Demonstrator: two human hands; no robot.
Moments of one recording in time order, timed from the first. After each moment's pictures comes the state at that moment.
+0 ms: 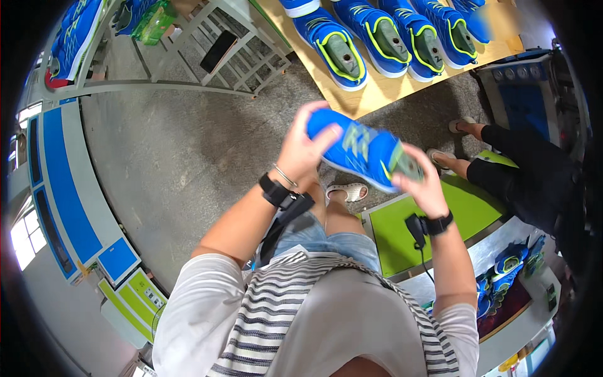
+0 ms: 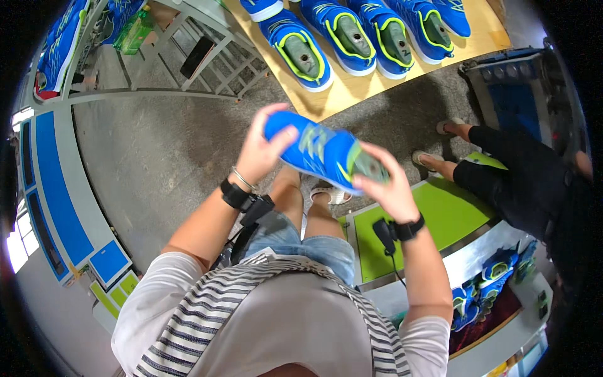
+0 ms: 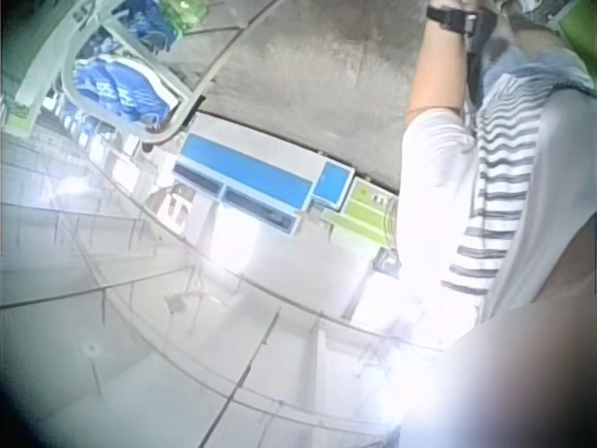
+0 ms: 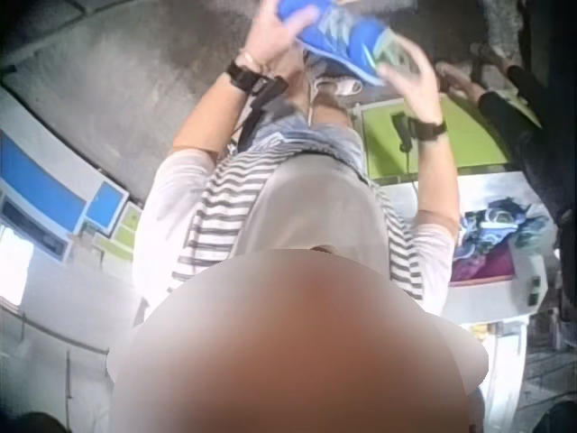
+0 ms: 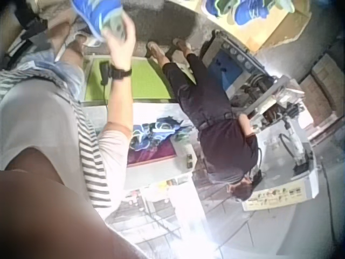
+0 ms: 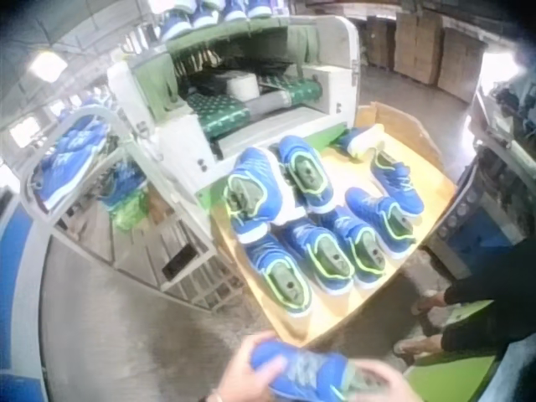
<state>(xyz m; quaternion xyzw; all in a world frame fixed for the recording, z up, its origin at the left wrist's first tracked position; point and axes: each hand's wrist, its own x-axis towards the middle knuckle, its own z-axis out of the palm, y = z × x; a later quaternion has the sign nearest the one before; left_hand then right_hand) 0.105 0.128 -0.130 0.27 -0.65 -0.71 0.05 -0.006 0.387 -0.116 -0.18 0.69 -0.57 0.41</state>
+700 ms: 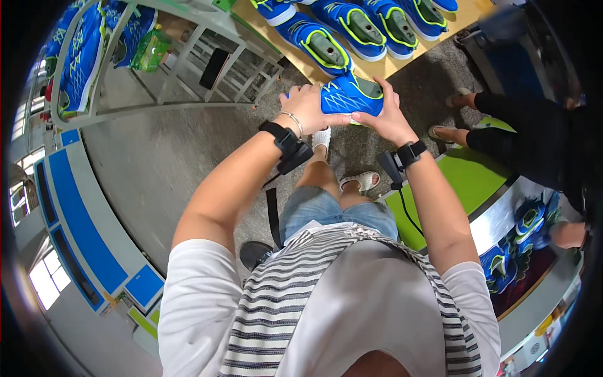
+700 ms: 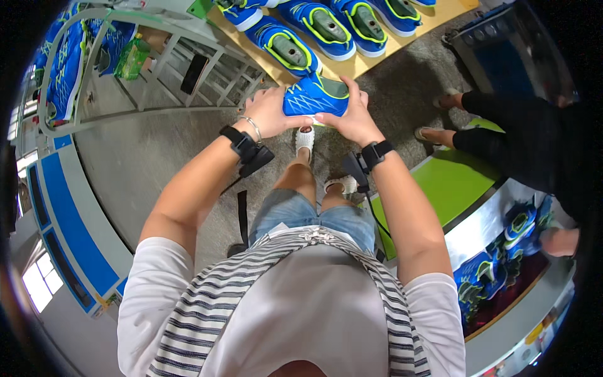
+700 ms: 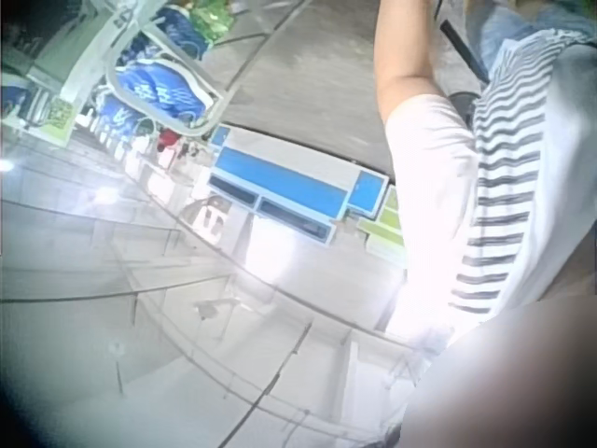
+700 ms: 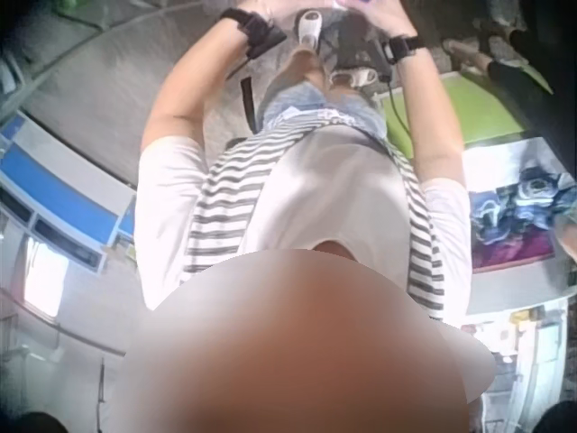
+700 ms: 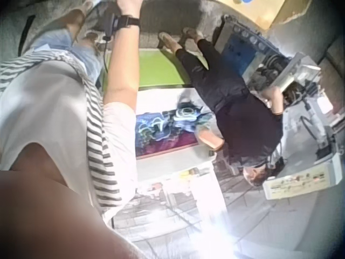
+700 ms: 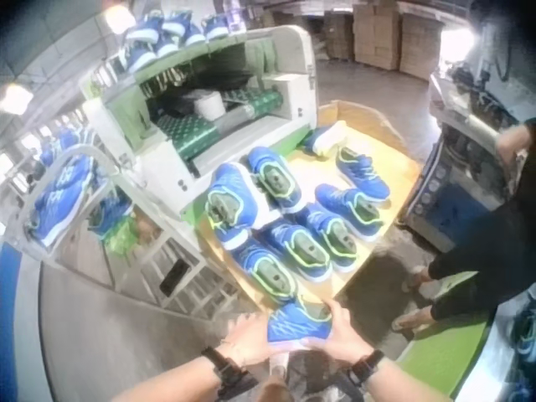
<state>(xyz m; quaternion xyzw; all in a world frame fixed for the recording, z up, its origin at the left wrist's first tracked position) 0.053 0.089 -0.103 0.12 -0.95 -0.19 -0.20 -0.016 0.297 -0.144 -0.13 0.83 -0.47 0.28</state>
